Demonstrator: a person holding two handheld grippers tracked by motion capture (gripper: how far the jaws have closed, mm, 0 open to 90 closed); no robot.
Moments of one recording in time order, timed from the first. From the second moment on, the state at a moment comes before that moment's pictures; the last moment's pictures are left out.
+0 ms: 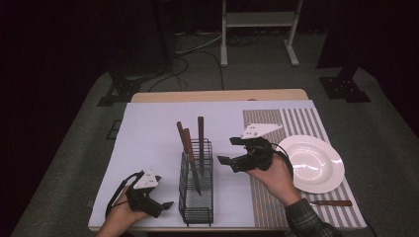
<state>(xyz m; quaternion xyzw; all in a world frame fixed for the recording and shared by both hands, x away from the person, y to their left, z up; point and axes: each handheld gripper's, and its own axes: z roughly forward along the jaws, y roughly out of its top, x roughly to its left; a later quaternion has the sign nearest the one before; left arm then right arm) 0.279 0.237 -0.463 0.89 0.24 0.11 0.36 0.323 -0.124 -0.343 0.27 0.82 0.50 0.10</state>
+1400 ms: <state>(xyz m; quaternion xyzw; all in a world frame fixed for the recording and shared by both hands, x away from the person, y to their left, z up) 0.279 0.237 -0.463 0.89 0.24 0.11 0.36 0.374 -0.074 -0.297 0.24 0.80 0.53 0.09</state>
